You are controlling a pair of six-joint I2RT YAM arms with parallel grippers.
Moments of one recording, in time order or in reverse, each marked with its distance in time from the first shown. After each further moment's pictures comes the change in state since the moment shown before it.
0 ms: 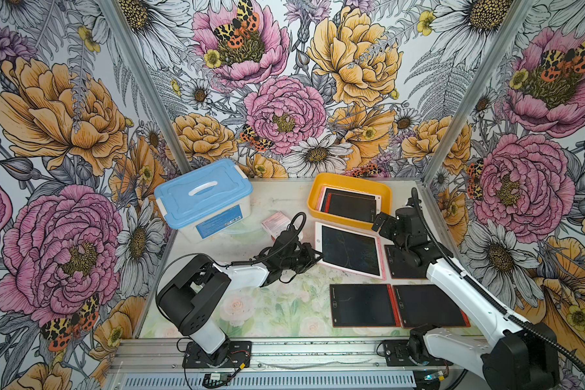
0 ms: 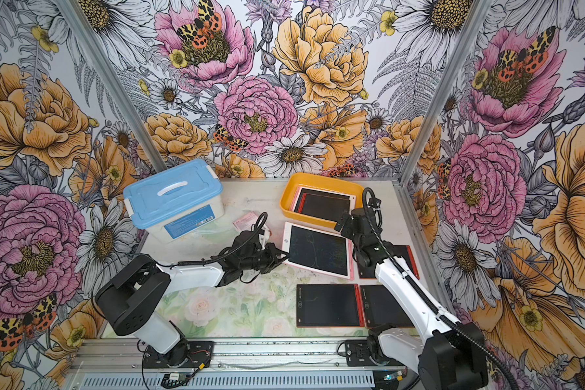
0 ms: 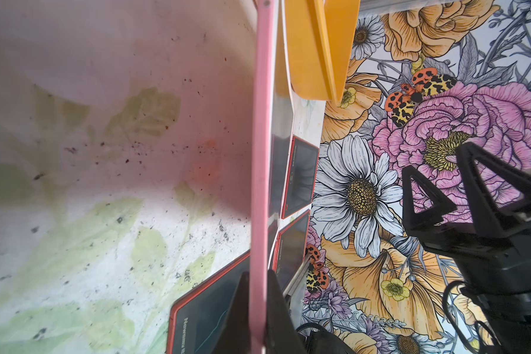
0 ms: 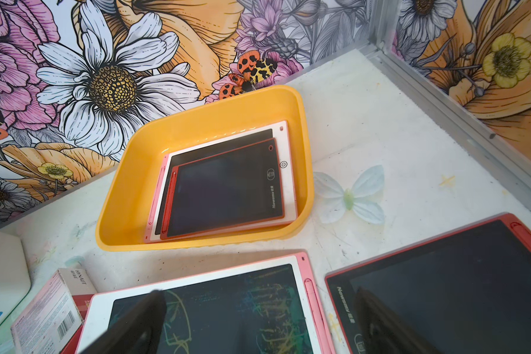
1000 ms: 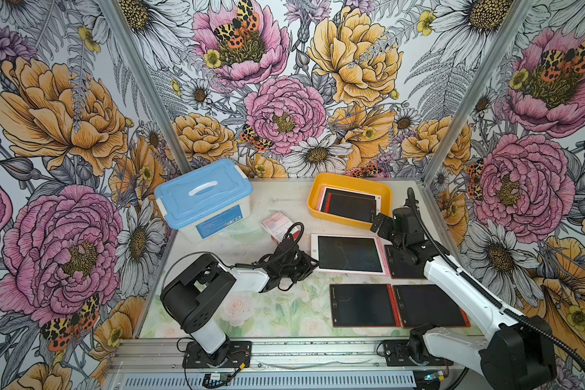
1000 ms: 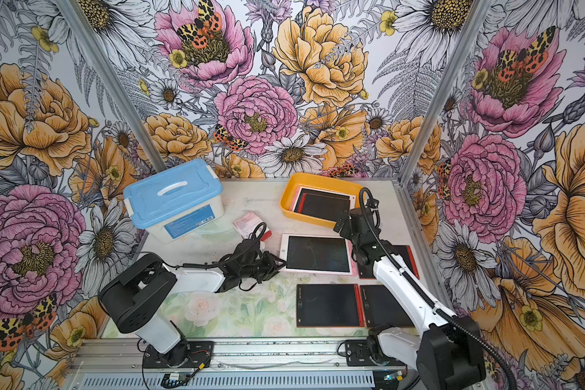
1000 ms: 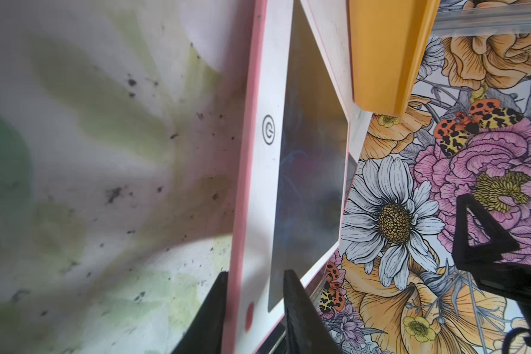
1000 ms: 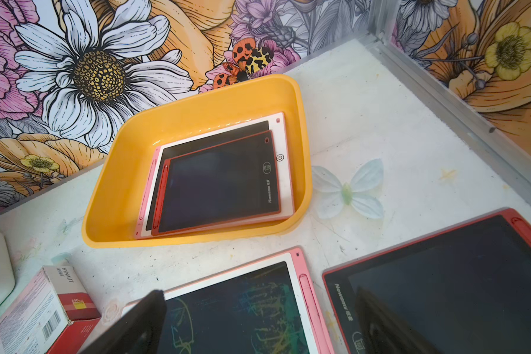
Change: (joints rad) left arm -0.020 0.024 -0.073 -0.031 -0.084 -0.092; right arm 0.005 0.033 0.000 0.000 0.007 -0.001
